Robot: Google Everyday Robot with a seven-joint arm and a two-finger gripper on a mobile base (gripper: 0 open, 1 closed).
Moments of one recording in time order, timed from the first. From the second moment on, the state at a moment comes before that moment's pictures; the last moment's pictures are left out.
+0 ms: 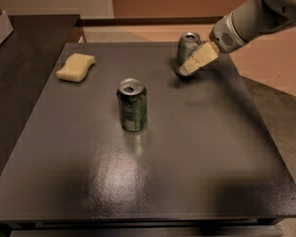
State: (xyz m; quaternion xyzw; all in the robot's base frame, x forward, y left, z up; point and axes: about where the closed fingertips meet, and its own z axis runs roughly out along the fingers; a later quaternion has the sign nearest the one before) arm 0.670 -0.154 0.895 -0.44 0.82 0.14 0.33
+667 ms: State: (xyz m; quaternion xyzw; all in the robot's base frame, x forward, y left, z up) arm 0.695 -0.142 0.901 -0.44 0.81 0.15 0.35
